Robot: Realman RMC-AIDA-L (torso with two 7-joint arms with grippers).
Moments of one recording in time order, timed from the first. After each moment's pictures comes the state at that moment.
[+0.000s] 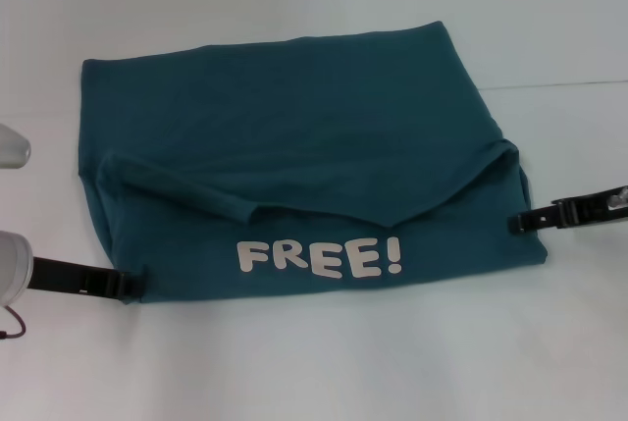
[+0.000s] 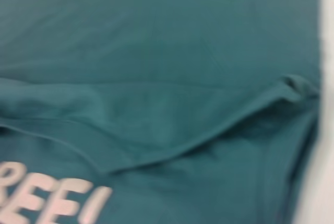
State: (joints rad) left arm -0.61 -2.15 0.81 0.95 2.62 1.28 -2.36; right arm 0.54 2.08 -0.85 -1.13 -2.58 -1.33 2.52
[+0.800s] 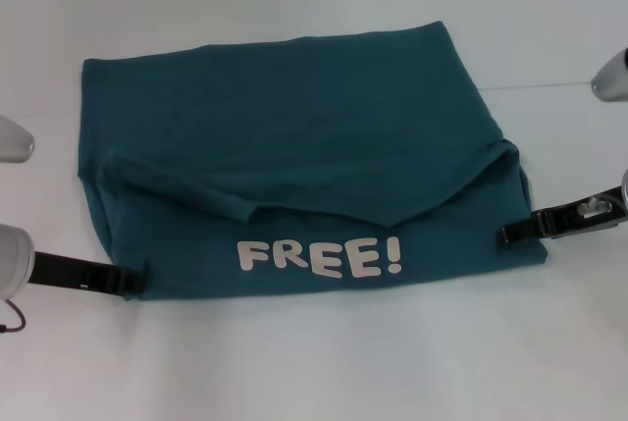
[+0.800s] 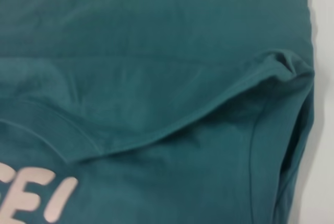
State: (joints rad) left arm -0.62 -2.14 0.81 0.94 2.62 1.28 -2.35; right arm 0.62 2.09 -0.88 -1.00 -2.70 -1.24 2.58
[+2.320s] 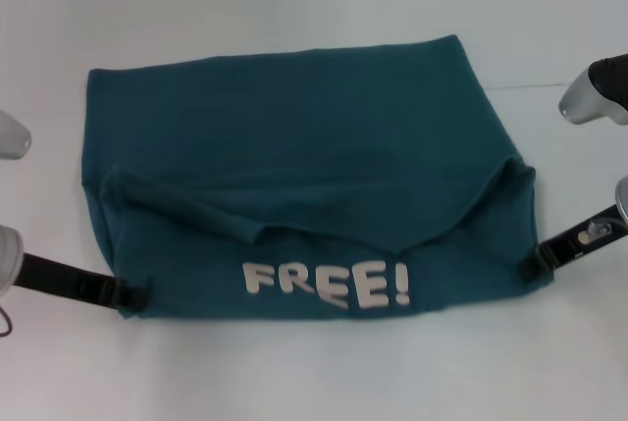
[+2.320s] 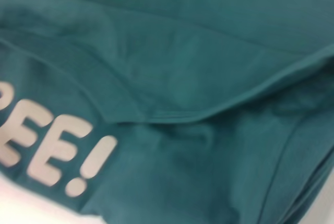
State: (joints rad) left arm -0.67 -2.09 0.79 0.92 2.62 1.45 -2.35; right arm 0.65 2.08 -0.96 -1.07 -2.75 -1.46 2.50
